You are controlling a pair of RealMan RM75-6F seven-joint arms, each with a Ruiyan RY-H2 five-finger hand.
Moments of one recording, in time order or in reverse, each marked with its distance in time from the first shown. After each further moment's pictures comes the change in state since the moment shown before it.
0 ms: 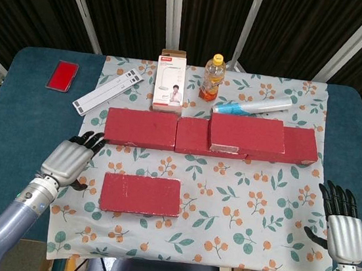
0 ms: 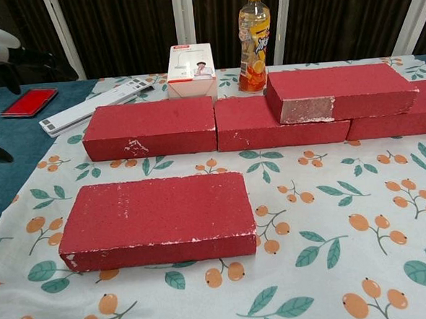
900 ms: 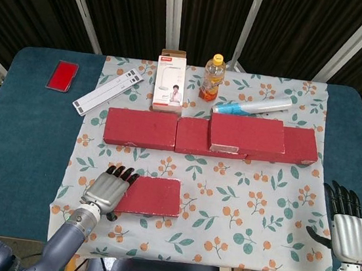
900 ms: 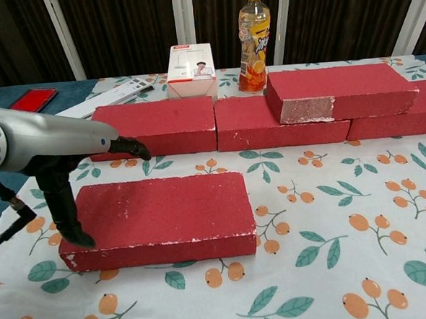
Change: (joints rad) left arm -0.254 -0.452 0.032 -0.002 -0.326 0.366 0.151; right arm -0.027 0.023 0.052 -0.020 0.007 -0.061 0.074
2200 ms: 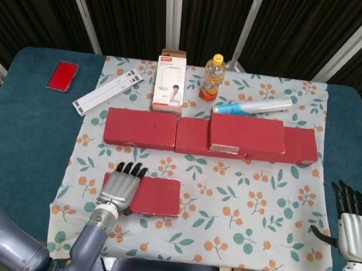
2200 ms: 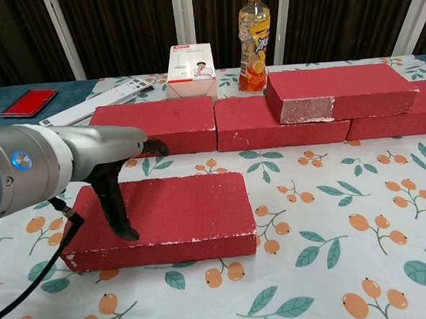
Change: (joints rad) left arm -0.029 -0.244 -0.048 0.205 0.003 0.144 -0.022; right arm -0.029 0.017 0.061 0.012 -0.001 -0.062 0.072
